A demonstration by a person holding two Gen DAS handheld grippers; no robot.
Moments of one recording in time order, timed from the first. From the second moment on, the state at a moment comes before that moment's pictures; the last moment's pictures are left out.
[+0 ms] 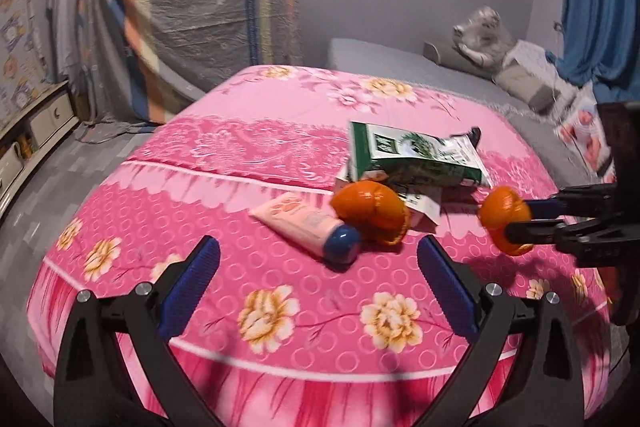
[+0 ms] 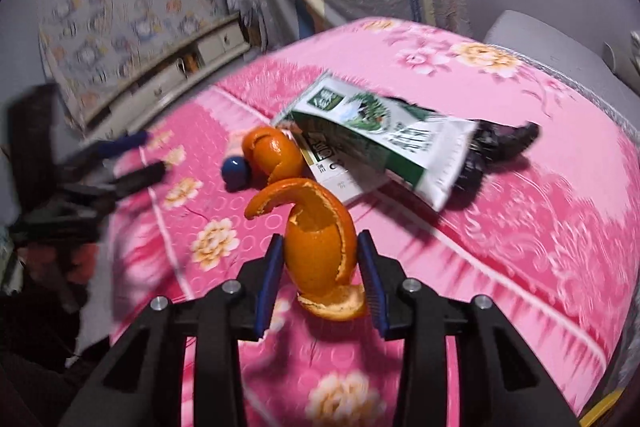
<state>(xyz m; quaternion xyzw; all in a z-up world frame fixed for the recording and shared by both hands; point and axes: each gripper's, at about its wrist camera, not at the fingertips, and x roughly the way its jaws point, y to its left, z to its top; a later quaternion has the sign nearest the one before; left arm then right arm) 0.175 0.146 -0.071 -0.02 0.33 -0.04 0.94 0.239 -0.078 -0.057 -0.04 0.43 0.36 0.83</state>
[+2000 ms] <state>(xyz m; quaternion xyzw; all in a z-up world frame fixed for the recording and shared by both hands) 0.120 0.118 -0.010 -0.06 0.27 -0.12 0.95 0.146 -0.164 -0.014 0.14 0.37 0.36 0.84</state>
